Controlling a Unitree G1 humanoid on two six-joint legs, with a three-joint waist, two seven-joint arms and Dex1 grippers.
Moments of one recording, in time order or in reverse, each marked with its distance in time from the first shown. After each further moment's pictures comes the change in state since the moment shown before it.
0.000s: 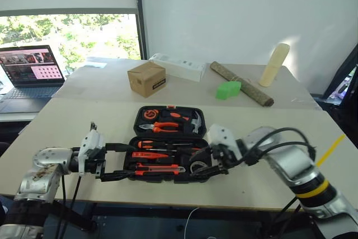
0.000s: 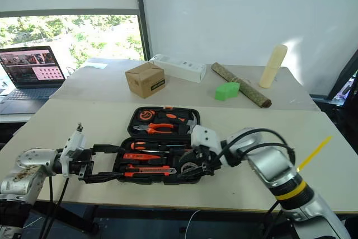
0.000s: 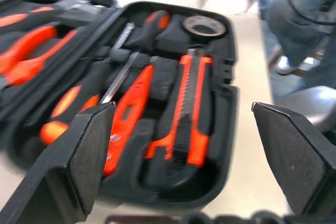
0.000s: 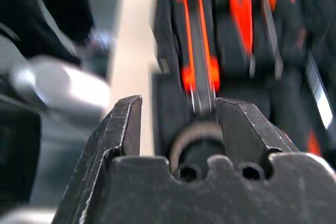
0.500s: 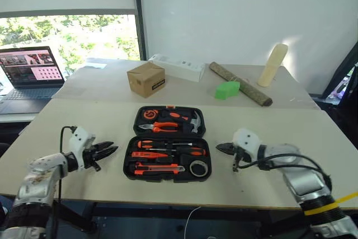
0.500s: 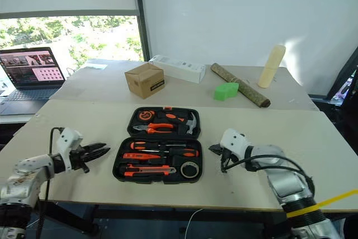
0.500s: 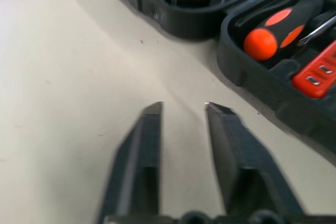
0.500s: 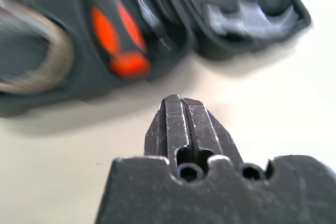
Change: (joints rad) left arm -0.005 -0.094 0.045 0.120 0.160 0.112 0.497; right arm 0.232 0.084 -0.097 0.332 -0.385 -0.485 -0.439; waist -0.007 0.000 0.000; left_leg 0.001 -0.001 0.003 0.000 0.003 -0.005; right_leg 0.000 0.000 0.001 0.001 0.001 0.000
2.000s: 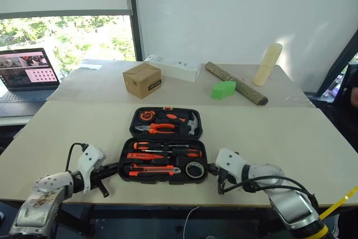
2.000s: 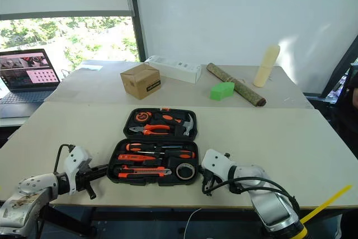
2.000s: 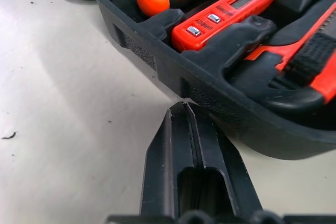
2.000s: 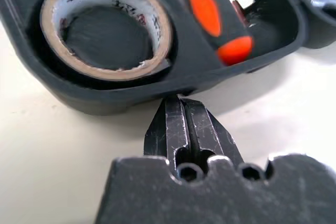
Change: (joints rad) left arm 0.288 0.000 0.018 -0.386 -0.018 0.115 0.007; right arm 0.189 0.065 0.077 -0.380 -0.053 0.282 0.013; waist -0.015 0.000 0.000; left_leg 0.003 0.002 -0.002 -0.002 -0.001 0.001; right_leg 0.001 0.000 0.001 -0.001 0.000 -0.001
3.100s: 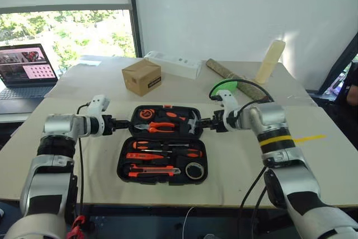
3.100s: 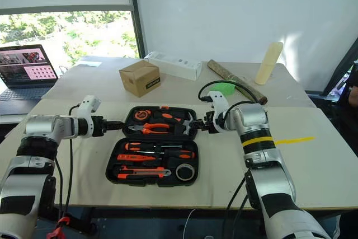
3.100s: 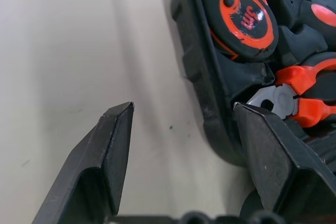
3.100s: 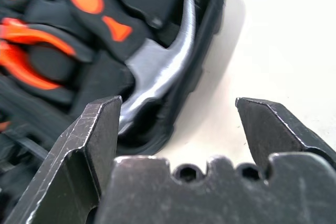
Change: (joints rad) left arm -0.967 -0.040 -0.155 0.829 0.027 0.592 0.139; right arm -0.898 0.235 -0.196 0.932 0.298 0.685 -0.279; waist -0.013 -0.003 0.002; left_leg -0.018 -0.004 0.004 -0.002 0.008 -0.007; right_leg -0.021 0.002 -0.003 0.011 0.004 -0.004
